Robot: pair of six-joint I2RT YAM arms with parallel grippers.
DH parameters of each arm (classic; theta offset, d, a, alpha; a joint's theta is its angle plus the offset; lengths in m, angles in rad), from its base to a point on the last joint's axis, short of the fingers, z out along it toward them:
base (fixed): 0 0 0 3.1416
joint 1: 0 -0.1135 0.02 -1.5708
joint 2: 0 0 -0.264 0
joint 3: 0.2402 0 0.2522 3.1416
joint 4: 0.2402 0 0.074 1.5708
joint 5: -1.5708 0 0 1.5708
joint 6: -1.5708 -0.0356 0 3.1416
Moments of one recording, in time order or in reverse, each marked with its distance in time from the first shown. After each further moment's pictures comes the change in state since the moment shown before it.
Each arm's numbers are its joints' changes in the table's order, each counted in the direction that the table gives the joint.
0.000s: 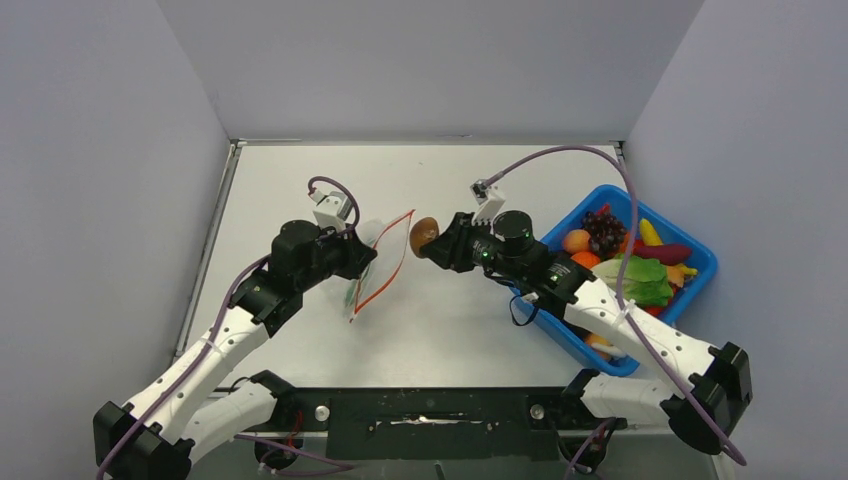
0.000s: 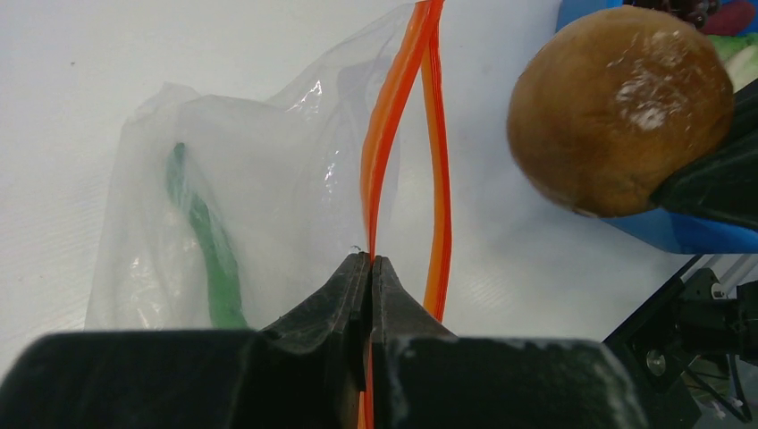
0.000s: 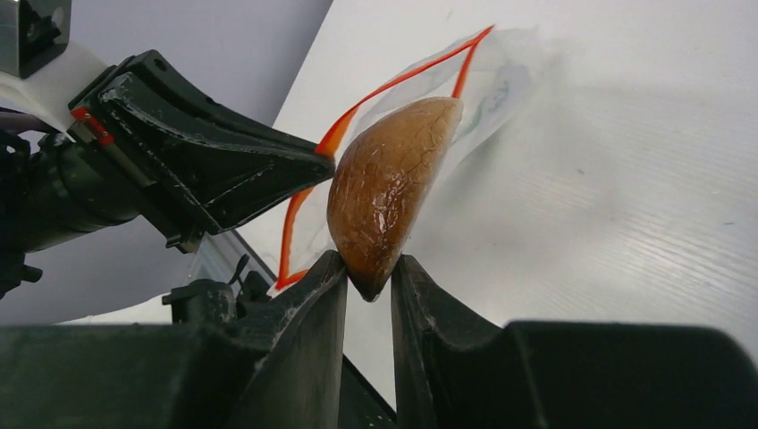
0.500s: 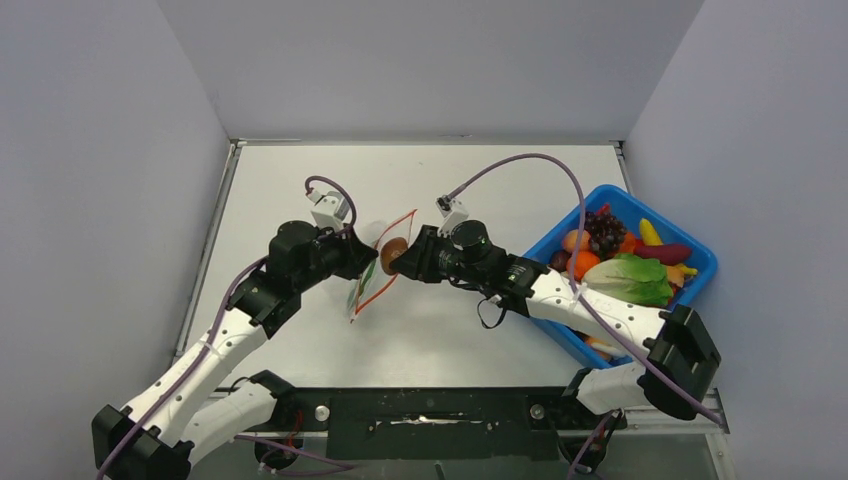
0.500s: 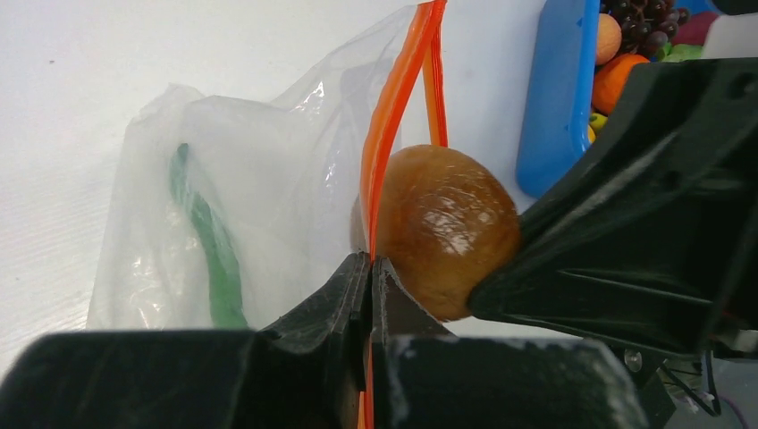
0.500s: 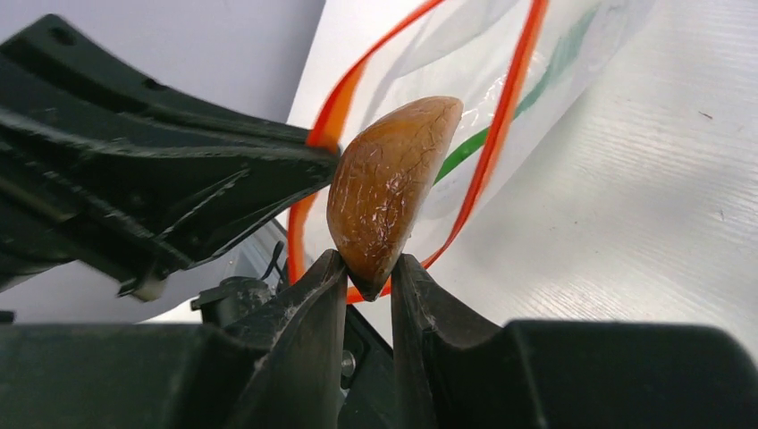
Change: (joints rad) left arm -0.005 0.011 -0.003 -0.008 -0.026 0.030; right arm -0.134 -0.209 0.000 -0.169 -0.011 -0.193
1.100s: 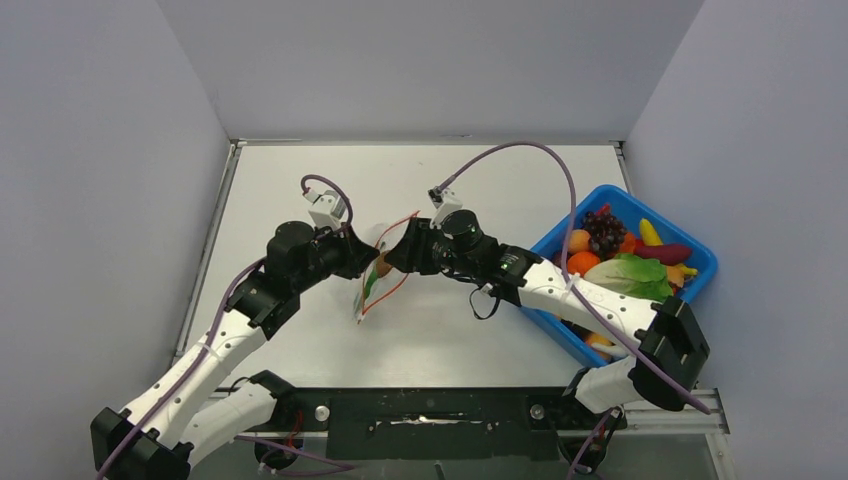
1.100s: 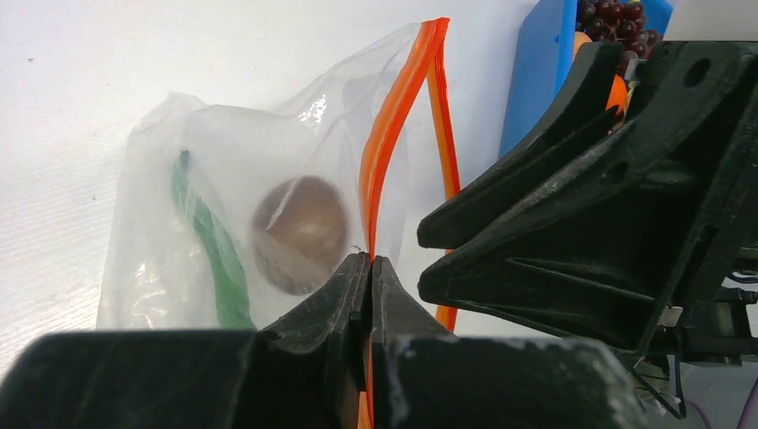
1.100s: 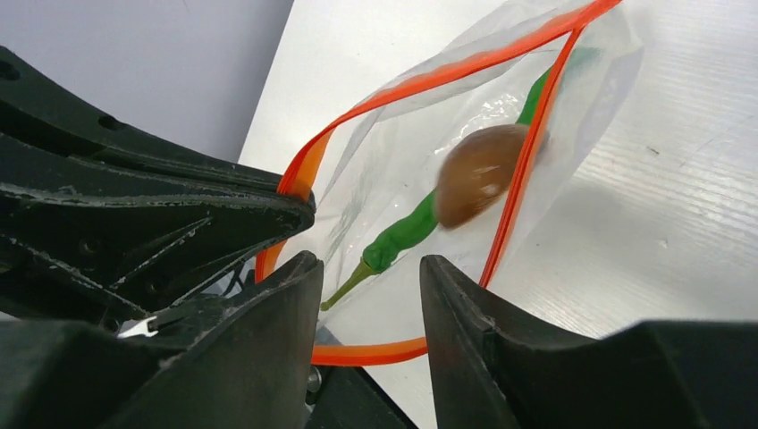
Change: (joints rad) left arm -0.001 0.015 -0.002 -0.014 -0.018 0.052; right arm 0.003 -0.090 0.103 0.077 -0.037 0.074
